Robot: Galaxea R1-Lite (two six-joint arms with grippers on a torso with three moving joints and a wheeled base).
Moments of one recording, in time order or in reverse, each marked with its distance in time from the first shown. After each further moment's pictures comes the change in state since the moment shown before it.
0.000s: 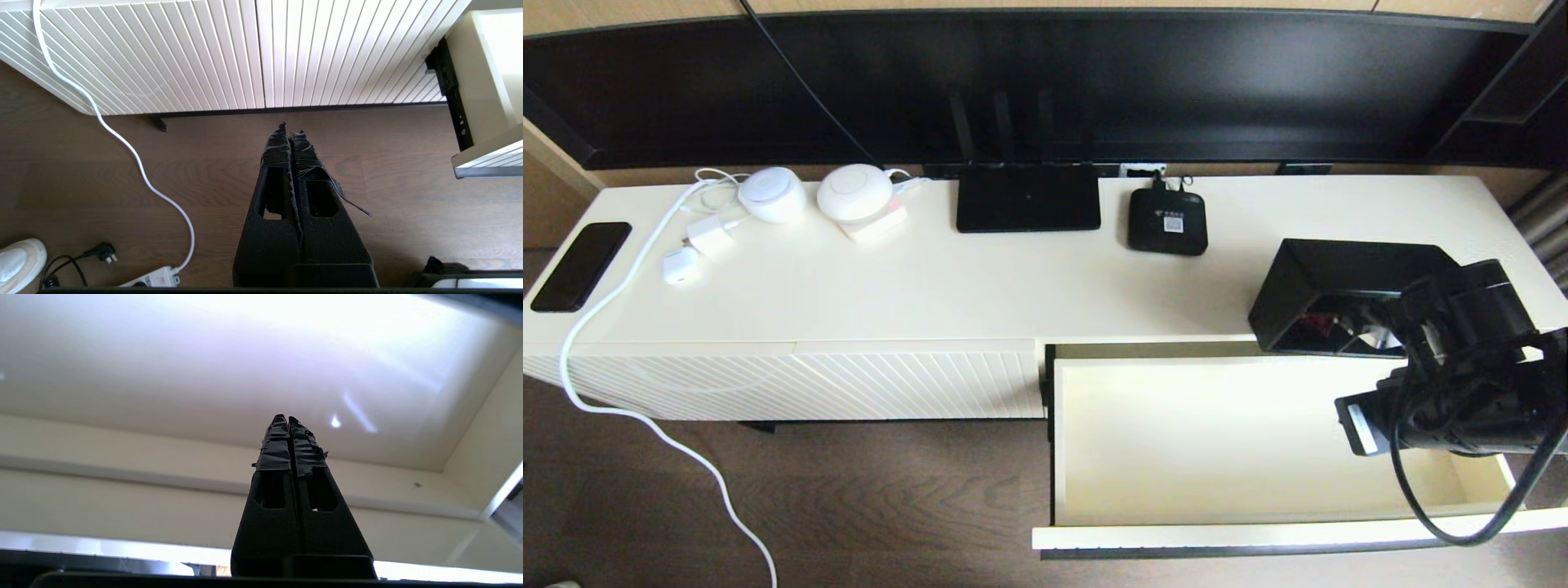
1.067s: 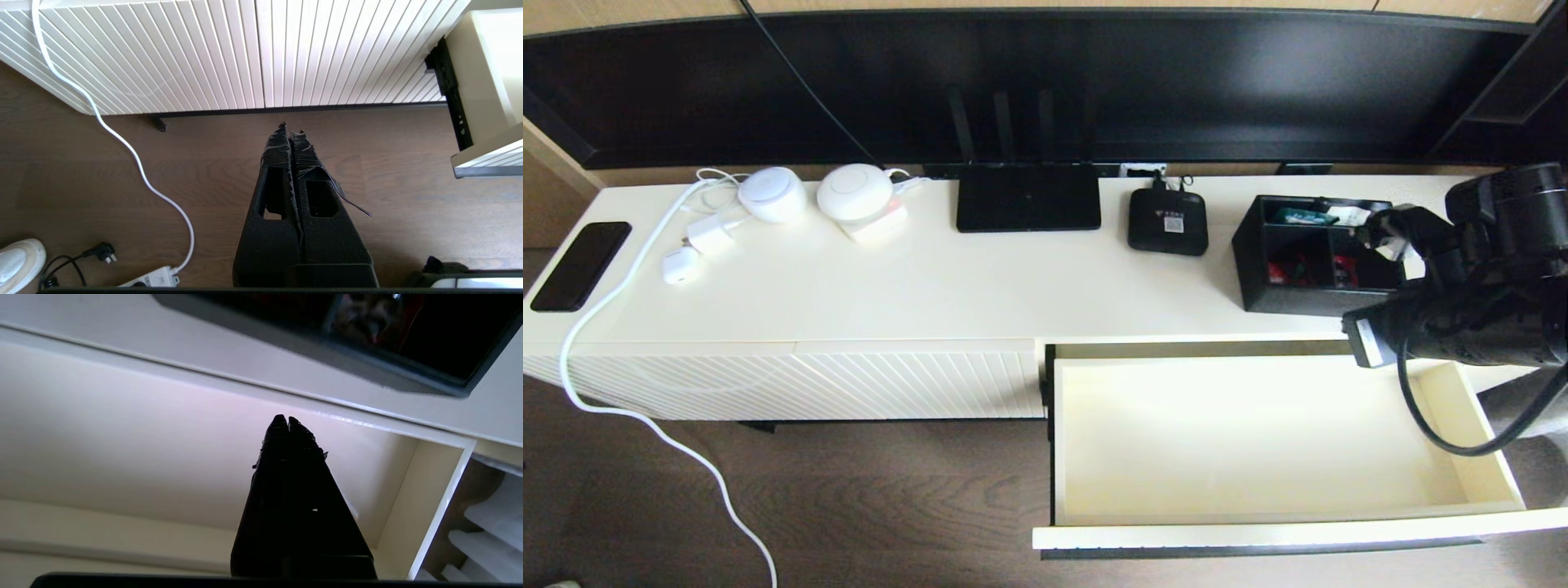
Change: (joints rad) left arm 0.000 0.000 0.000 0.001 0.000 0.000; right arm -0.040 0.002 -0.202 -0.048 -0.007 -0.142
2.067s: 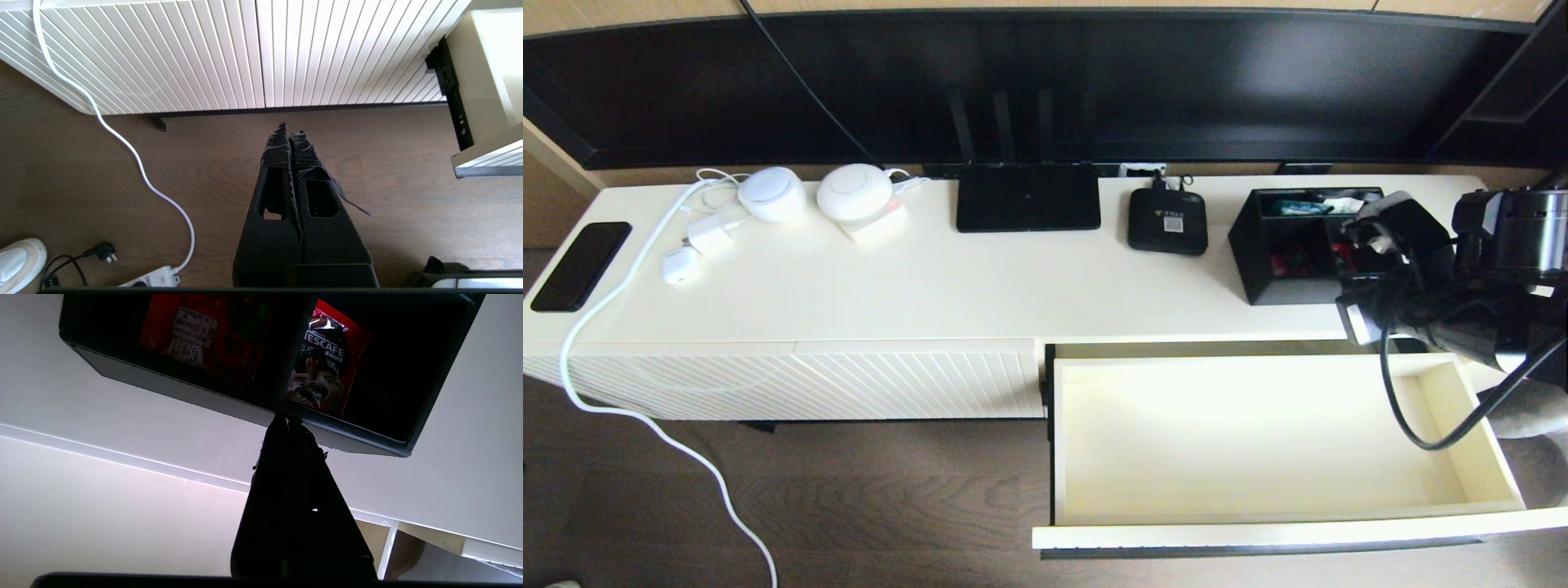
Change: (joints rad) left arm 0.000 0.000 0.000 0.000 0.000 0.000; right arm -0.064 0.071 0.144 -0.499 -0.023 -0.248
